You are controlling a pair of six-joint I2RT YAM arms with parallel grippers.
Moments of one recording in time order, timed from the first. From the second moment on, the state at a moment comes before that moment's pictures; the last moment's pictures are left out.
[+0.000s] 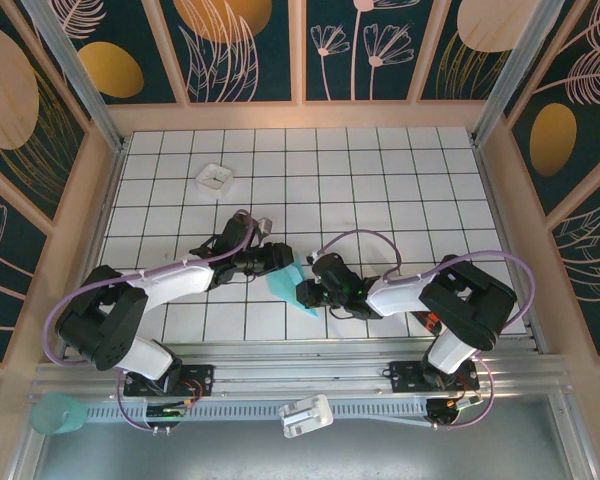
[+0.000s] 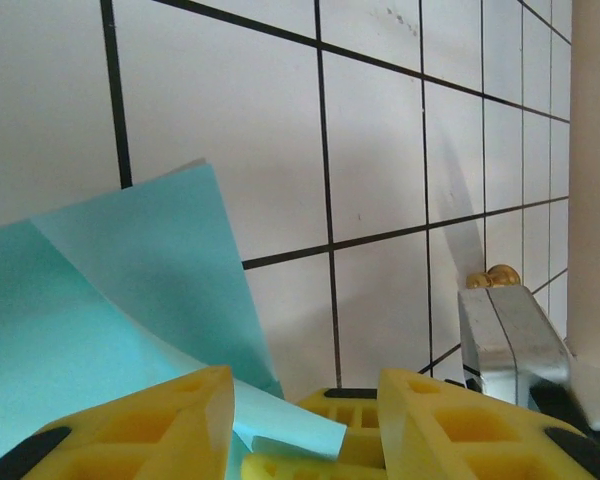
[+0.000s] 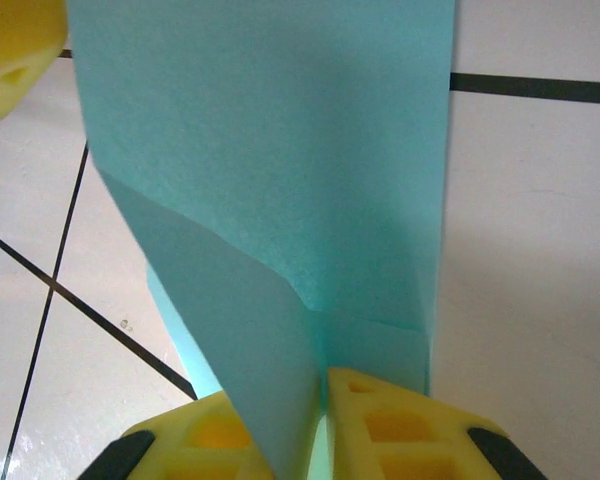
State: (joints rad) left arm -0.62 1.49 0.70 0.03 0.38 -0.88; right arm 0.96 1.61 0.55 0.28 -0.10 0.73
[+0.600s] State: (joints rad) left arm -0.61 1.56 0.71 0.02 0.37 -0.85; right arm 1.03 1.59 0.65 0.10 0.01 0.60
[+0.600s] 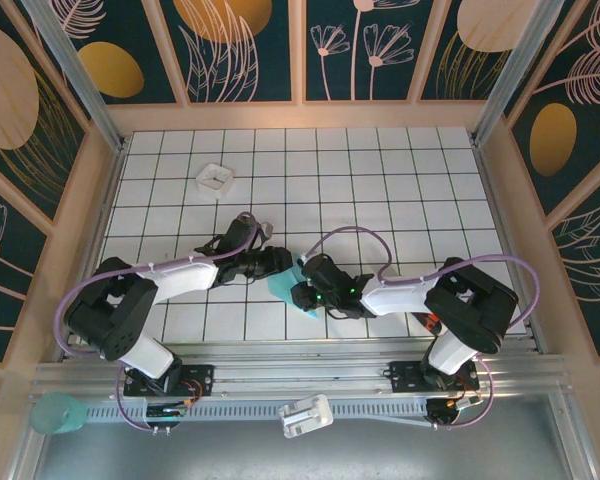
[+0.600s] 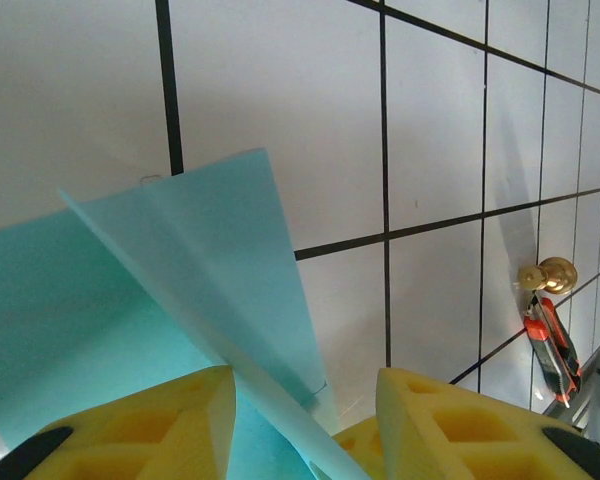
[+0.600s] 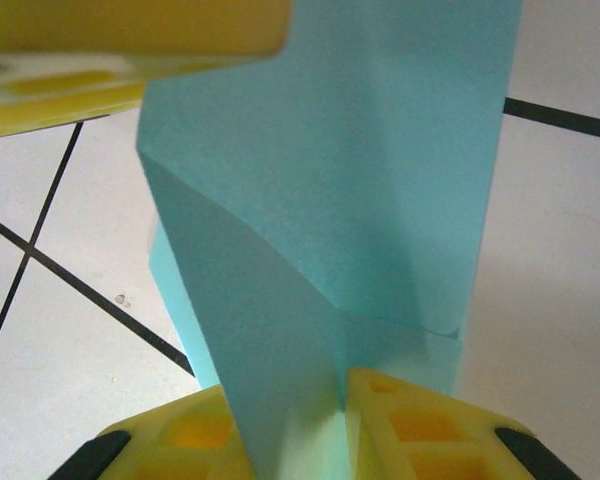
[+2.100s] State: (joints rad) left arm -0.59 1.64 0.77 0.01 0.39 -0.80; right arm 1.05 1.64 0.68 0.07 0.05 0.54
